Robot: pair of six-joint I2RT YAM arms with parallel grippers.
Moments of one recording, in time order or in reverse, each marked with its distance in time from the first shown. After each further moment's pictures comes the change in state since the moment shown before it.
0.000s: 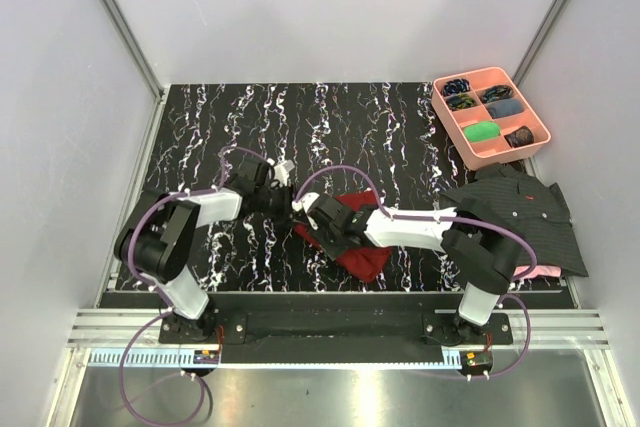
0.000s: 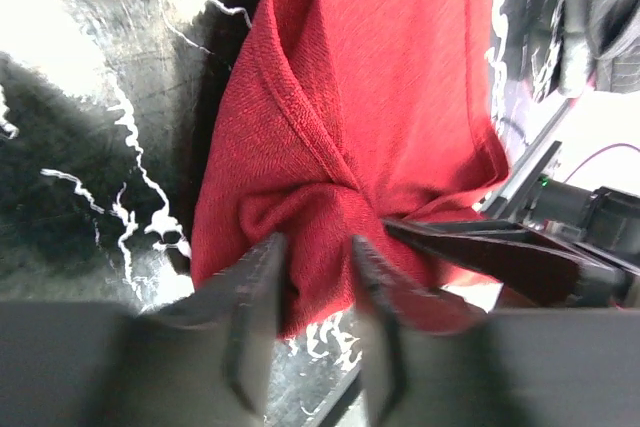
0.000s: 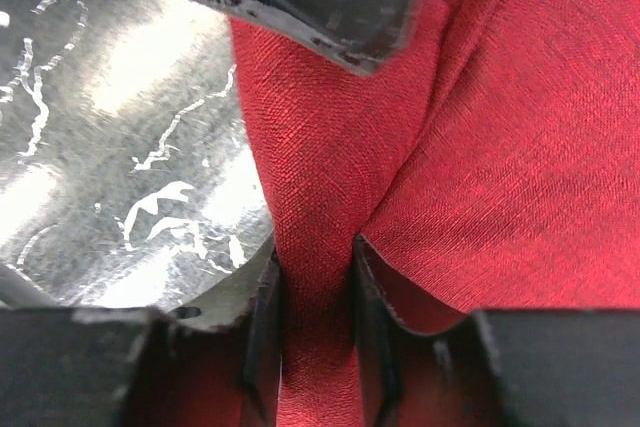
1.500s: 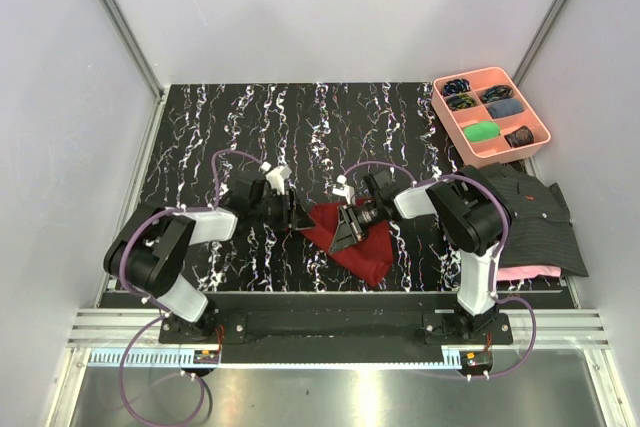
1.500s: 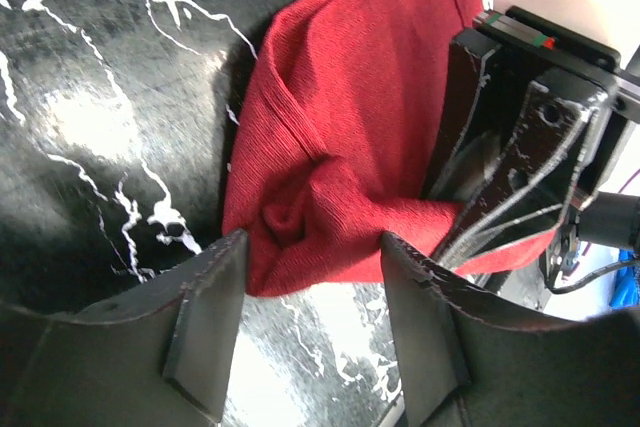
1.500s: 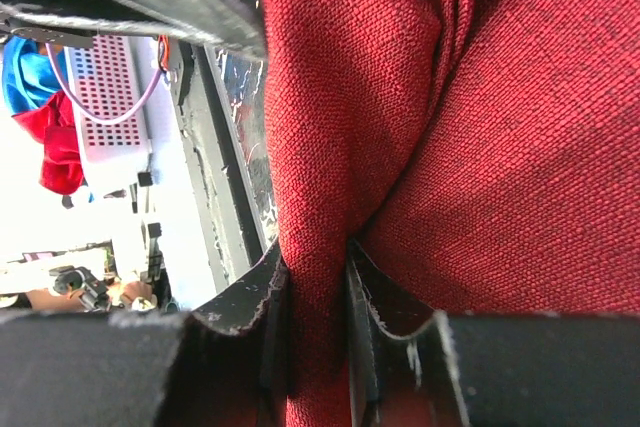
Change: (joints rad) left arm -0.034 -0.118 -0.196 0.286 -0.102 0.005; right arm -0.463 0.202 -0.142 0.358 -1.126 0.103
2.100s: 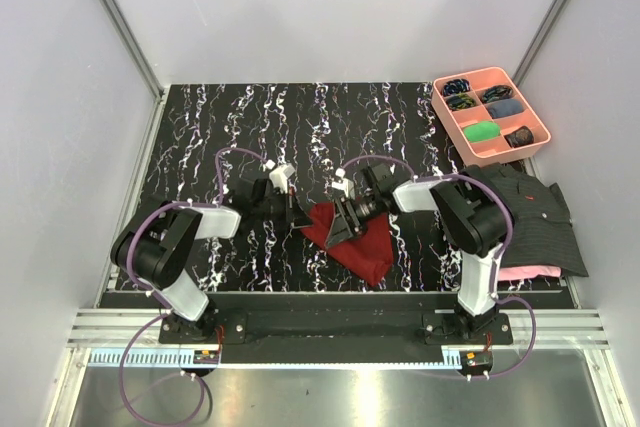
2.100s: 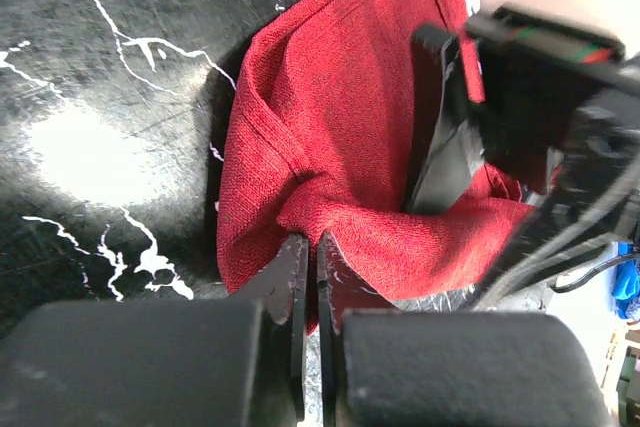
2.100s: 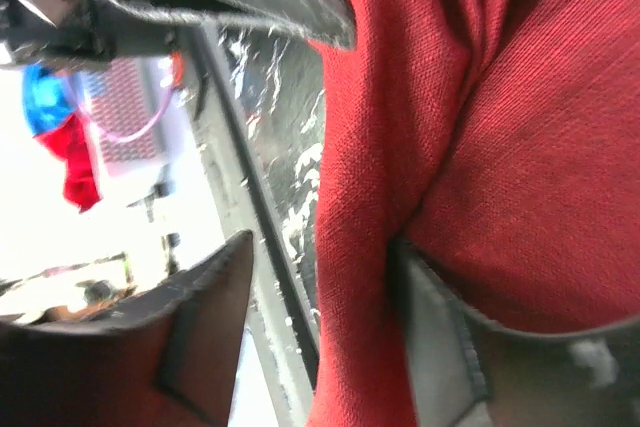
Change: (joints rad) left arm -0.007 0.071 0.015 0.094 0.043 0.011; right arm -0.007 0.002 0.060 -0.084 -0.016 0.039
